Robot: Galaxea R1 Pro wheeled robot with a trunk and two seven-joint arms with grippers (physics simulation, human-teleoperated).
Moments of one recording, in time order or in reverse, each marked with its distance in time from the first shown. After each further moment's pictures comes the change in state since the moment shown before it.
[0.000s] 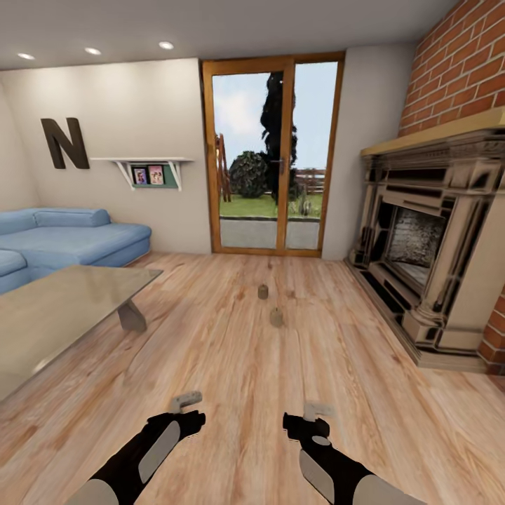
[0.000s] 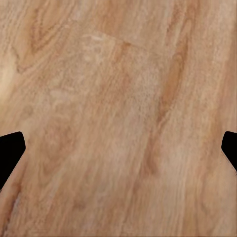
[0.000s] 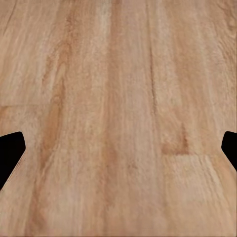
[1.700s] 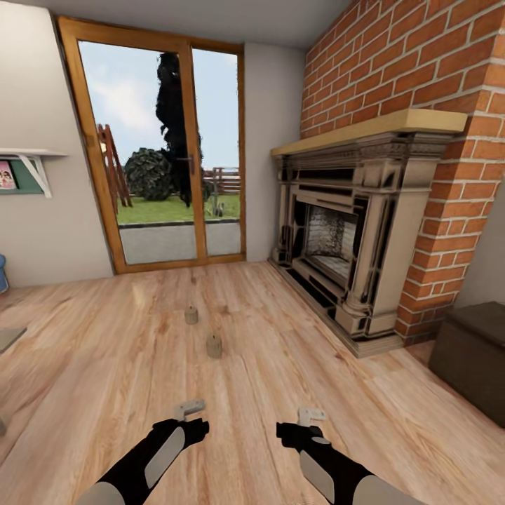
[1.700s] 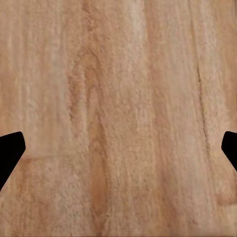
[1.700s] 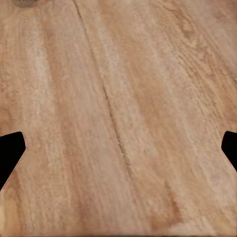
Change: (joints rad) left arm 0.000 -0.032 -0.003 0.058 -0.002 -0.006 0.000; right arm 0.000 0.002 -0.011 0.013 -0.015 0.103 0.128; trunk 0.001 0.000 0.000
